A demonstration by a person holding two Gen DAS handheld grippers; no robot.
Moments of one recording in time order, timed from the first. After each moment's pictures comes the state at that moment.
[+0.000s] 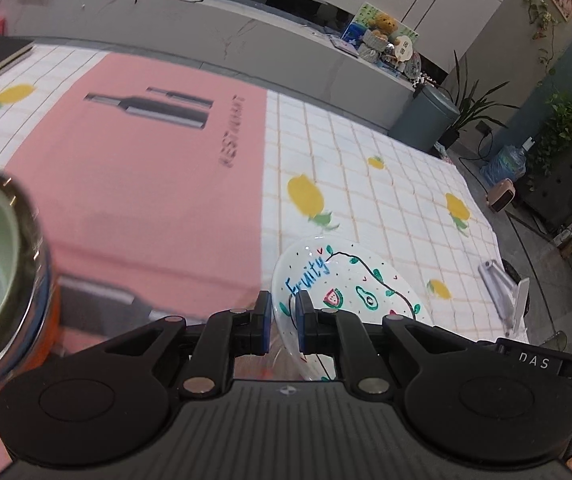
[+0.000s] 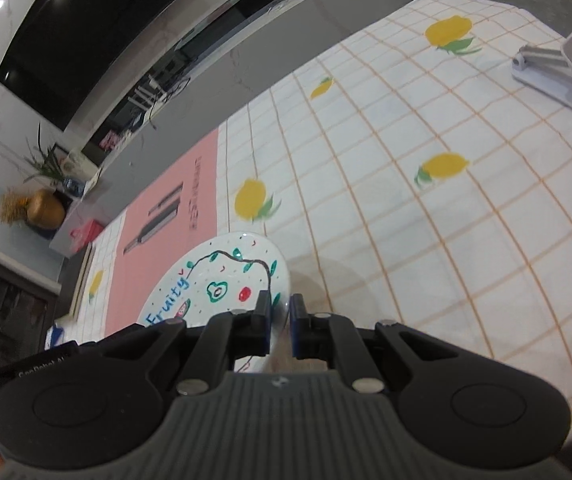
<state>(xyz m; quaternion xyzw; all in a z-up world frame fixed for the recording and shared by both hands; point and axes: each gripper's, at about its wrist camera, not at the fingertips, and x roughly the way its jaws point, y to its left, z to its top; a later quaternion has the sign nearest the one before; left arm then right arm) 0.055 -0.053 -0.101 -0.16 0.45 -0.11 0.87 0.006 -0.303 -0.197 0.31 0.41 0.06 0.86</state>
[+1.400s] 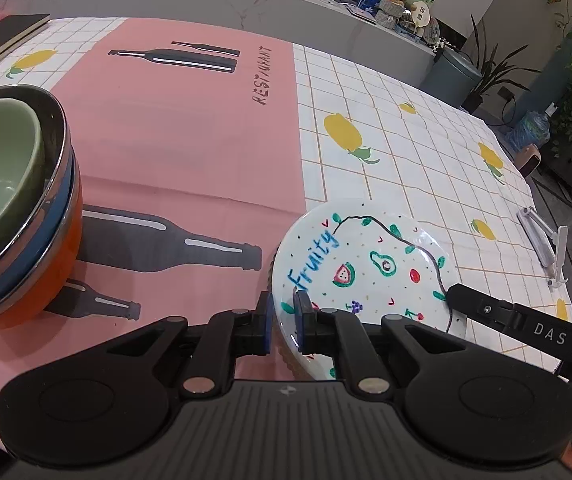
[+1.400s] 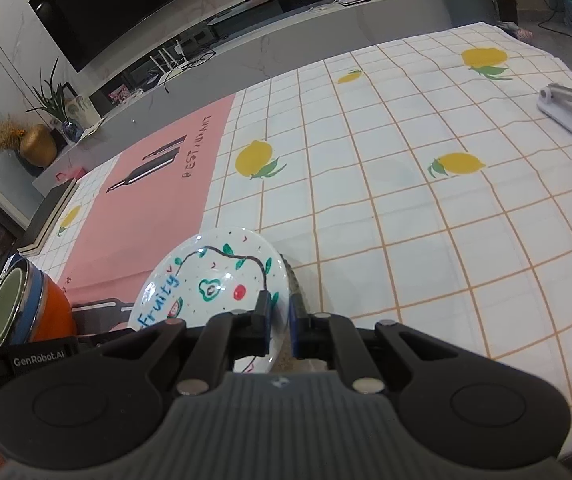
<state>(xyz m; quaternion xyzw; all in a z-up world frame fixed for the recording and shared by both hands) 0.028 -0.052 -0.140 -0.12 0.48 -0.09 0.86 -0.005 -0.275 -0.217 0.19 0.40 0.07 0.89</state>
